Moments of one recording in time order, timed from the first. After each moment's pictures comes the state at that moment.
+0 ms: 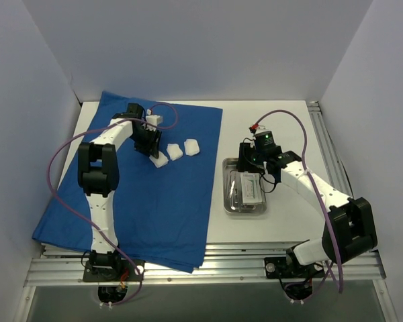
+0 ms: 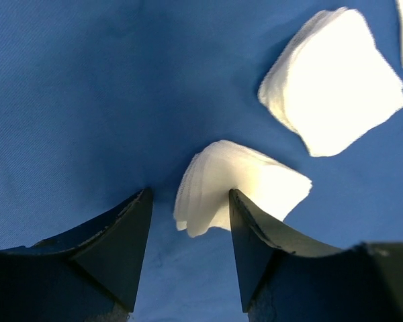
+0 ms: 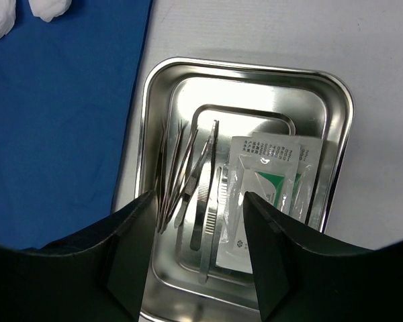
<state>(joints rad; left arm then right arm) -0.13 2.24 1.81 -0.81 0.31 0.19 0.39 1.40 0.96 -0.39 0.00 0.36</state>
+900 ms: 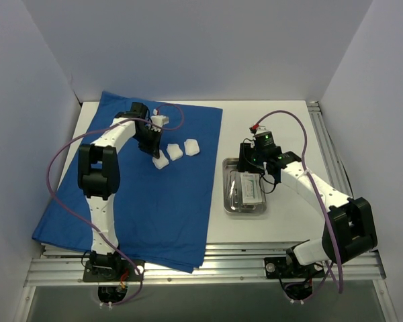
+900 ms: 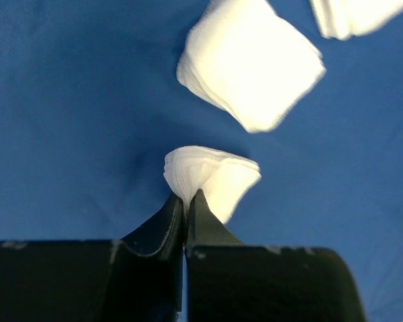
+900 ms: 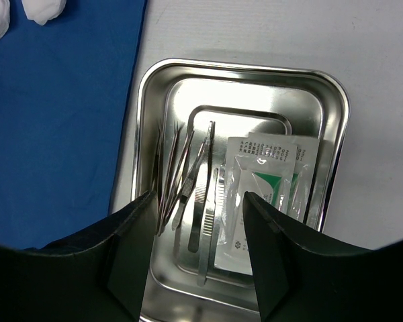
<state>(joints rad) -0.17 2.21 1.79 -0.85 0.36 0.23 0.39 1.40 0.95 -0.38 0.01 0.37</state>
